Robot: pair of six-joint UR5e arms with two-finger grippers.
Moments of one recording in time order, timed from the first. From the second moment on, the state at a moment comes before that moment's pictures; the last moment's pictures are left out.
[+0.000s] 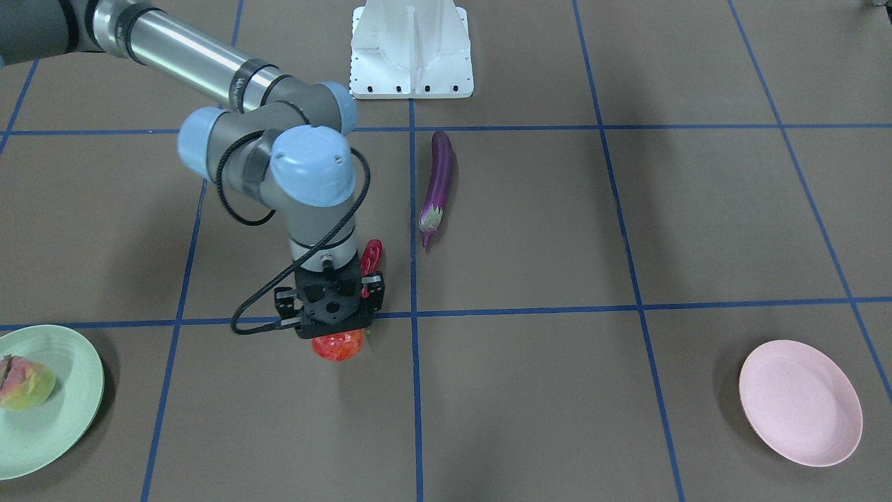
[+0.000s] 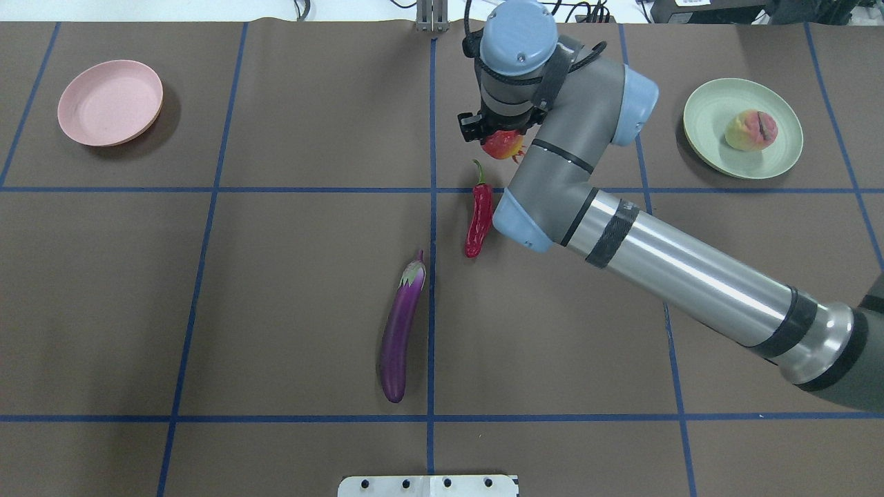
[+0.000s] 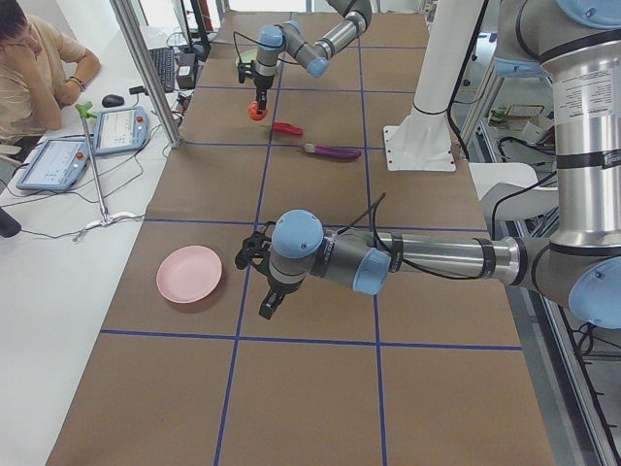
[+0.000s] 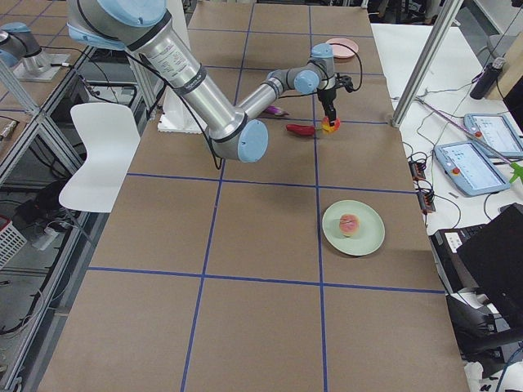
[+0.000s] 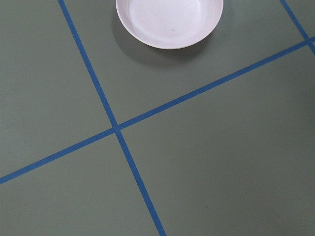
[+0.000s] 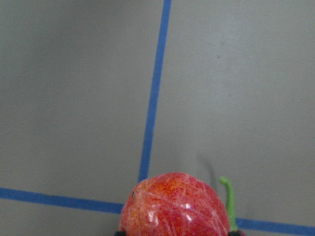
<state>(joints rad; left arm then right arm) -1.56 -1.40 -1.78 -1.86 -2.44 0.19 0.79 -0.74 1.30 -1.46 1.84 0.73</state>
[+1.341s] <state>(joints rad) -1.56 -1.40 -1.78 -1.88 -2.45 0.19 1.21 -1.04 1.10 -1.13 2.19 0.26</state>
